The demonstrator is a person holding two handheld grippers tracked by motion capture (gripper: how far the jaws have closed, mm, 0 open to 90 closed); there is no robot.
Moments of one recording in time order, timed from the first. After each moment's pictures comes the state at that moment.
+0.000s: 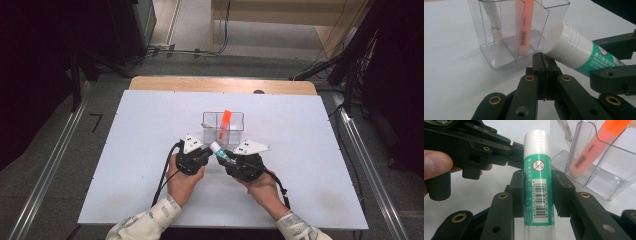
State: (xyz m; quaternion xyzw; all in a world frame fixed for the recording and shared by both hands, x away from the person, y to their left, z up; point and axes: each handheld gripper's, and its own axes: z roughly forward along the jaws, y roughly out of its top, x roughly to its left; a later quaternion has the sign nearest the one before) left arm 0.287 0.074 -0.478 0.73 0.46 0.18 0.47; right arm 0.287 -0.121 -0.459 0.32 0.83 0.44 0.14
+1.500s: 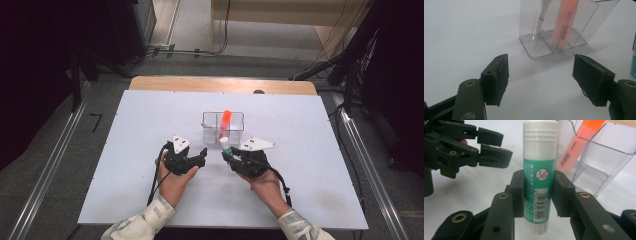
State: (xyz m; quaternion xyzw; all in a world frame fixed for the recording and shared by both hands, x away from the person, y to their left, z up) left arm 0.286 0.097 -0.488 0.70 0.52 0.23 0.43; right arm 0.298 -0.133 -0.462 0.35 0.82 0.44 0.15
